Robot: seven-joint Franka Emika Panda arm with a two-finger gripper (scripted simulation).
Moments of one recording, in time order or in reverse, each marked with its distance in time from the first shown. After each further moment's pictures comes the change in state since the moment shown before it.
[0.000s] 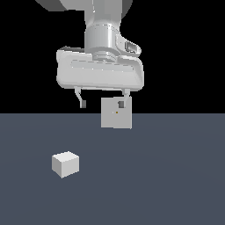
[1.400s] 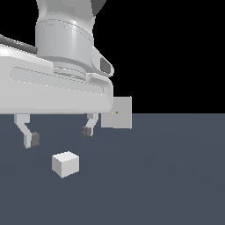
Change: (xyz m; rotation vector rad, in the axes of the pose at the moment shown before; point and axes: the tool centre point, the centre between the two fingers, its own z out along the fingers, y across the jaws) arm -0.060 -0.077 0.059 0.019 0.078 -0.592
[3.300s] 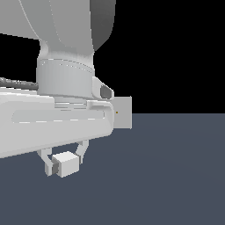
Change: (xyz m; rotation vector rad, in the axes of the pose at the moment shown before) arm -0.003 0.002 0.049 -0.002 -0.002 0.013
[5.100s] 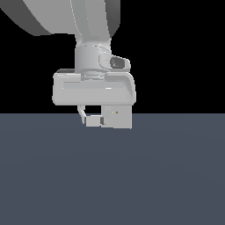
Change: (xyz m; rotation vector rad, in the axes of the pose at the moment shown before) arm 0.037 0.089 -0.065 -0.058 0.003 0.897
